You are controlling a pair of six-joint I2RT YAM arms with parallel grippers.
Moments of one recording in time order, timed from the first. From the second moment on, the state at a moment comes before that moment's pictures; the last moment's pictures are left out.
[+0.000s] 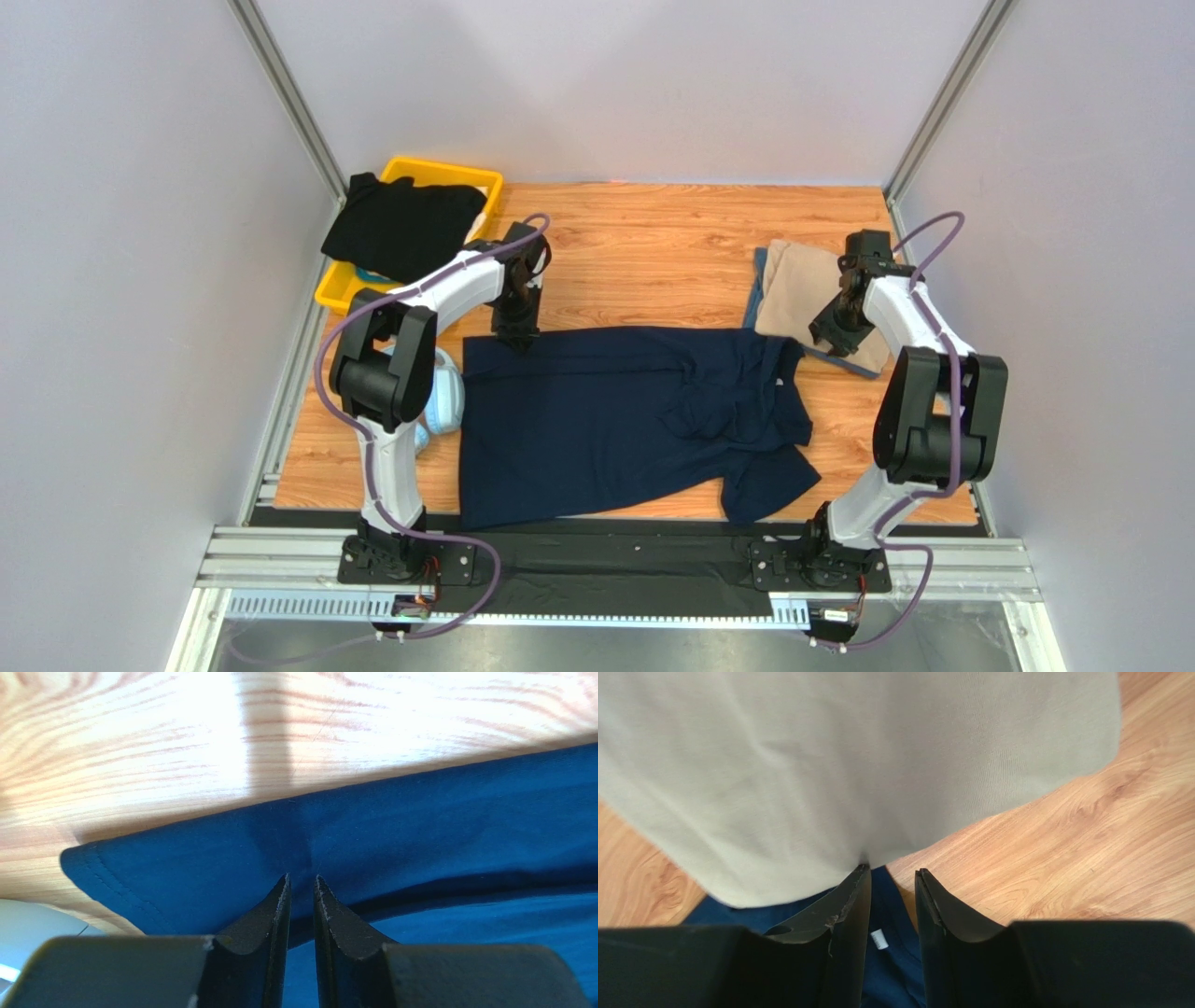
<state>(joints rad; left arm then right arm) -0.39 2.00 1.47 -0.81 -0.04 -0.28 -0.13 1.65 1.20 -0.73 0.15 0.65</state>
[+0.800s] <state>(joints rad) -0.39 1.95 1.46 -0.76 -0.02 -0.28 -0.20 2.11 1.57 -0.79 -0.03 0.70</state>
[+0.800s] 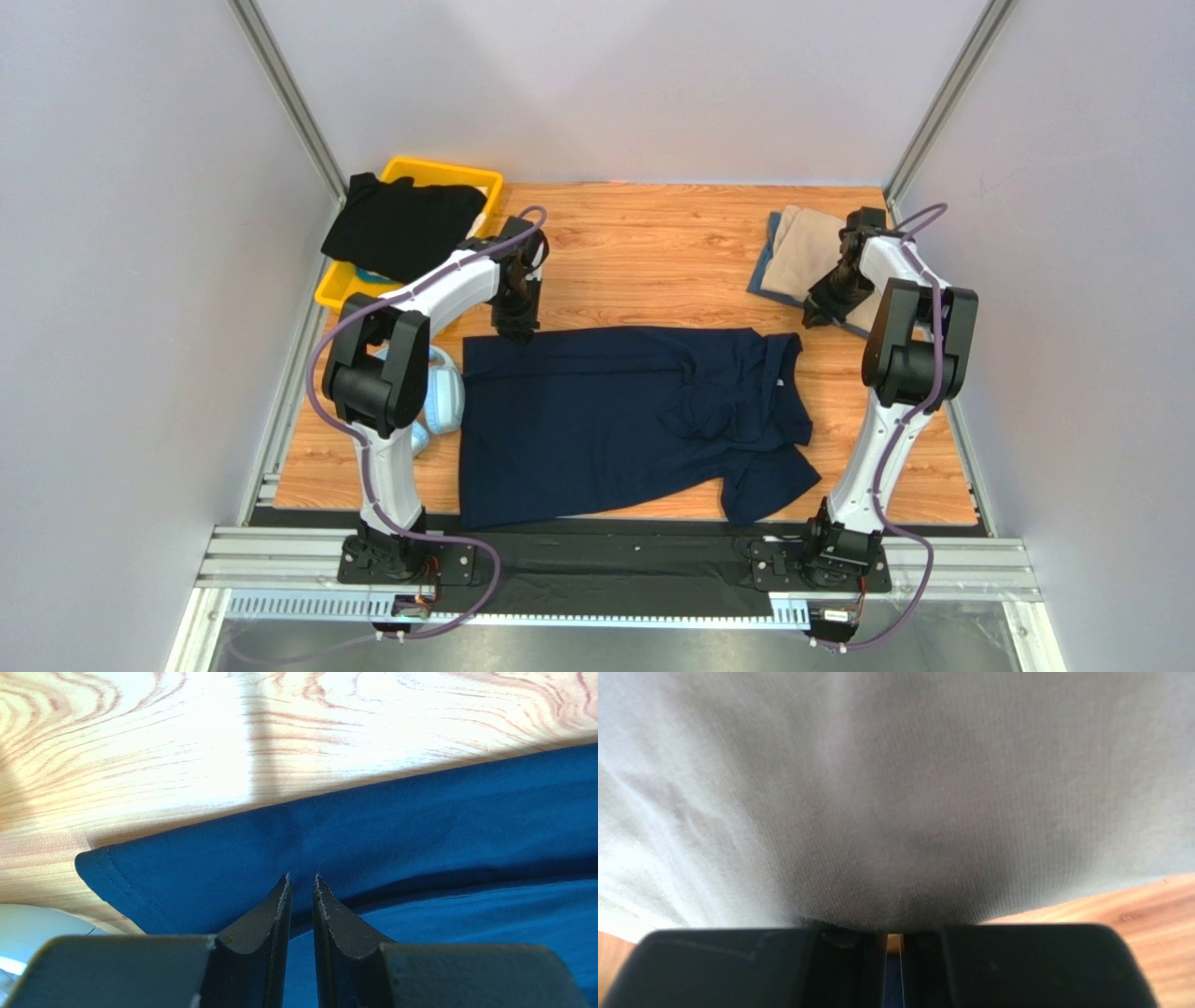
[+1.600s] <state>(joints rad) -0.39 1.95 1.42 -0.71 0.05 -0.28 -0.07 1.75 1.41 -0.75 -0.09 0.62</state>
